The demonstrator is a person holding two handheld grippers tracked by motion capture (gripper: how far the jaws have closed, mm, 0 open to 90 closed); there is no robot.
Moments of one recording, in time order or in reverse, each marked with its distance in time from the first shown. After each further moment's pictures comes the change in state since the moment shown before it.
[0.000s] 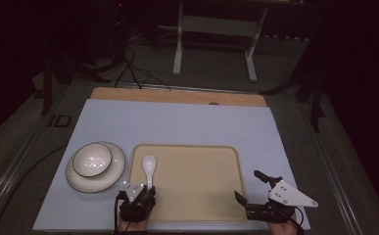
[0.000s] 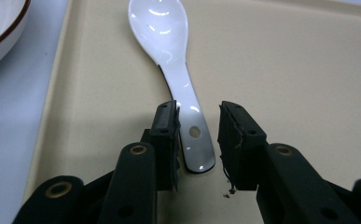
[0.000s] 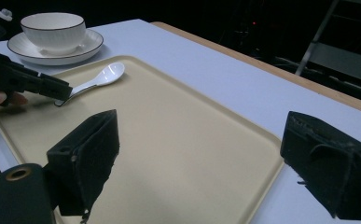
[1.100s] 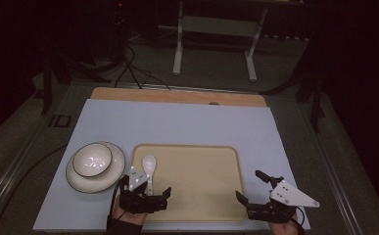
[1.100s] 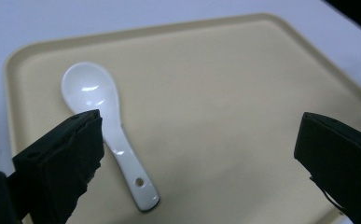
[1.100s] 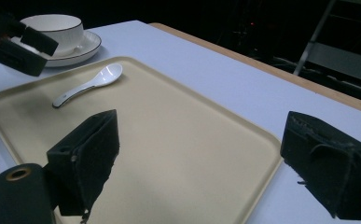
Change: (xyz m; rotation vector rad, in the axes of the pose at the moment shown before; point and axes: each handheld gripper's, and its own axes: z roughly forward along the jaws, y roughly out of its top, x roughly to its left) left arm -0.008 0.058 -0.031 0.045 -0.240 0.245; right arm -0.002 -0.001 -0.002 -0.004 -0.006 0.007
